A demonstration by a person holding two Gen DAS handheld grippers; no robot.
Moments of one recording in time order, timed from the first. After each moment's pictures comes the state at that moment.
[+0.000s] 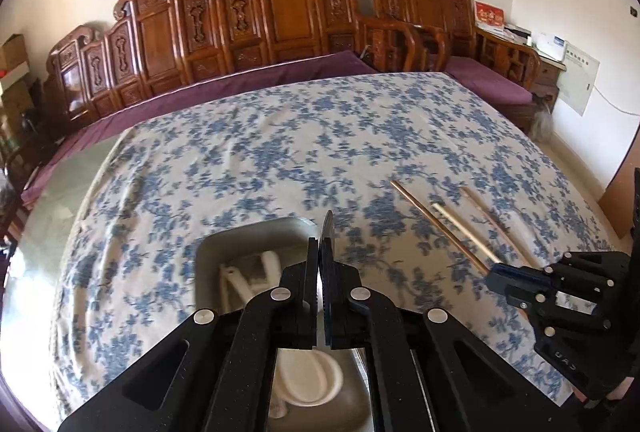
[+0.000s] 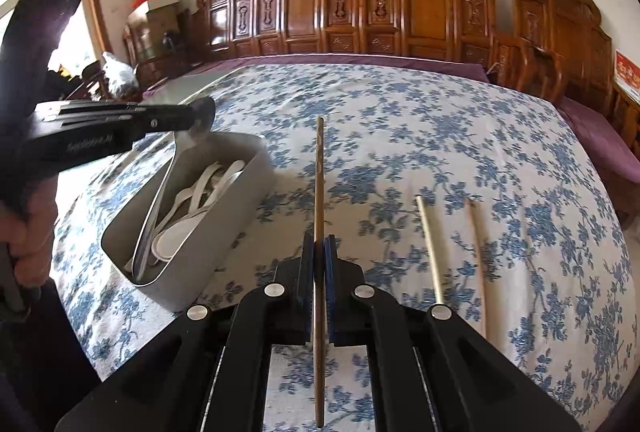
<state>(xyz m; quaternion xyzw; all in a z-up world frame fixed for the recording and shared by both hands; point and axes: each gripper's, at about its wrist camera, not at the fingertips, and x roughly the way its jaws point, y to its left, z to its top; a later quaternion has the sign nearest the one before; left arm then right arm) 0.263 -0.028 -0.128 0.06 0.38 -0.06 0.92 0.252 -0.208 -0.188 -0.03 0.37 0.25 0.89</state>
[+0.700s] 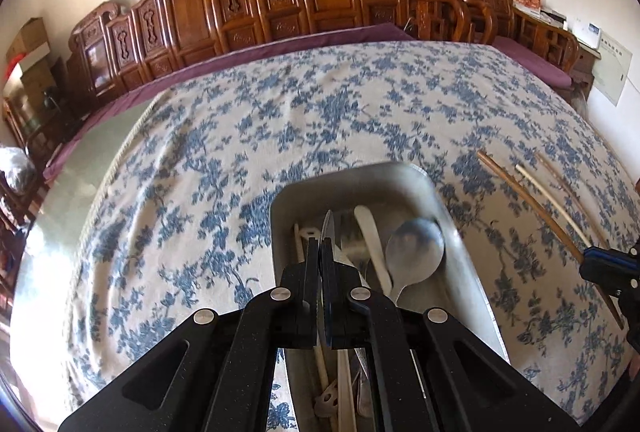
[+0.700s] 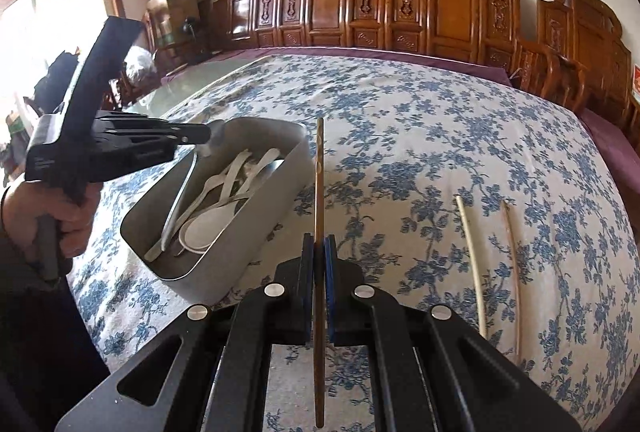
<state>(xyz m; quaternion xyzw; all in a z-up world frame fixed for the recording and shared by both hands) 0.277 0.035 -0.178 0.07 0.42 -0.01 0.91 0.242 -0.179 -0.191 -0.05 0.37 0.29 0.88</state>
